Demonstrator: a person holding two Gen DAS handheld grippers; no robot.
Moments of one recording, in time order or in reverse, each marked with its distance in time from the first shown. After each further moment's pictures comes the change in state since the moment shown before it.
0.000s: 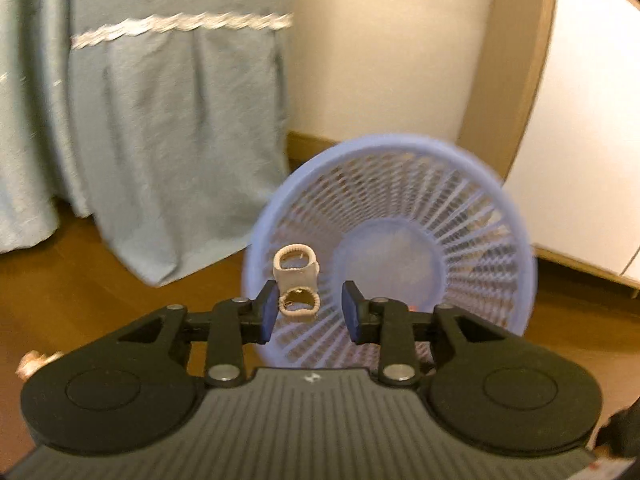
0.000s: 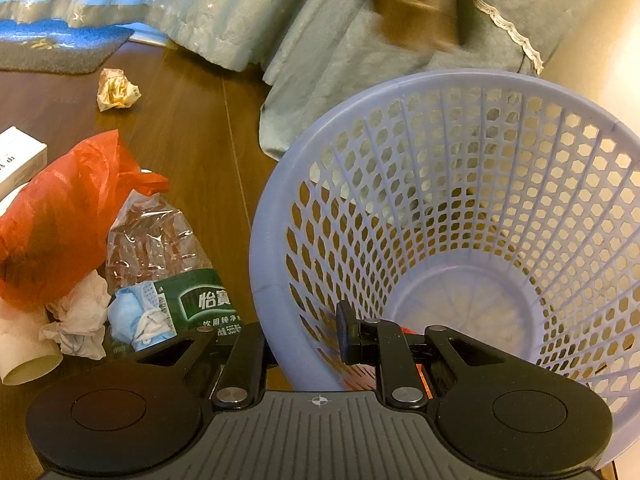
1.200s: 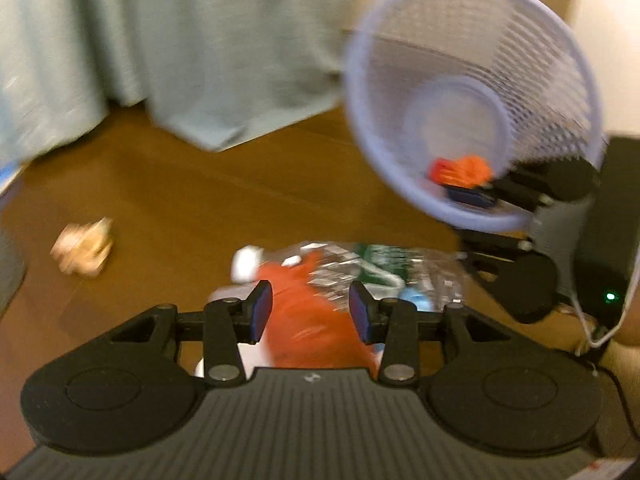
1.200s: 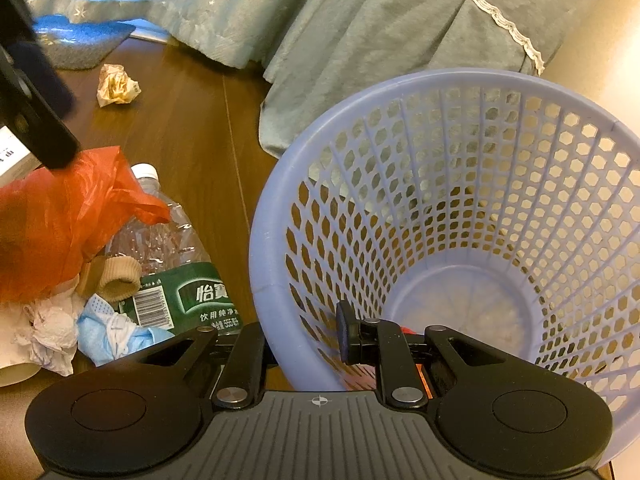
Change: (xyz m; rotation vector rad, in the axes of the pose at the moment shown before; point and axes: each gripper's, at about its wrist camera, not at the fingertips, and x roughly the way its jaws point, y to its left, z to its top) left arm -0.003 0.051 -0.109 0.054 0.212 0.063; right arm 0.004 0.000 -0.005 -0.007 -0.002 -0.001
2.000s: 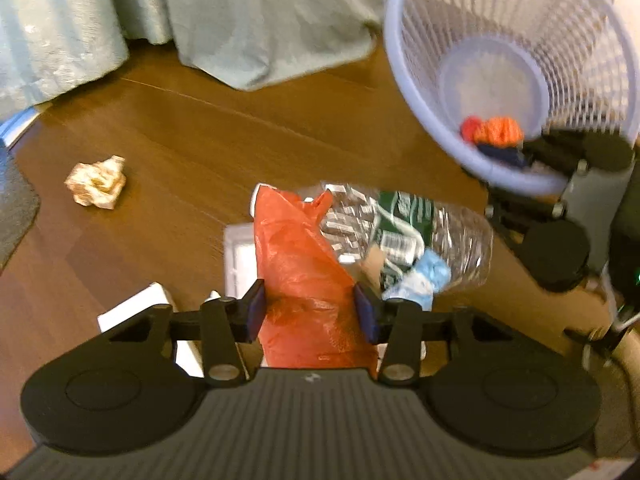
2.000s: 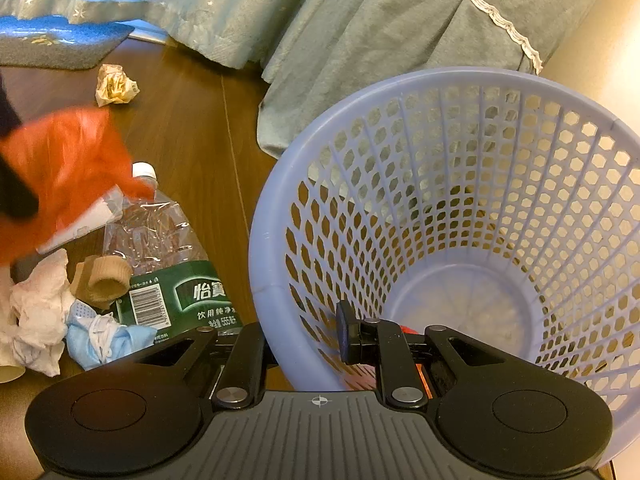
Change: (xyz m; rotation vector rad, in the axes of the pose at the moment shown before) left arm 0.003 0.014 -0.014 -0.149 0.137 0.082; right arm -0.002 -0.001 -0.002 0.002 -0.003 -0.001
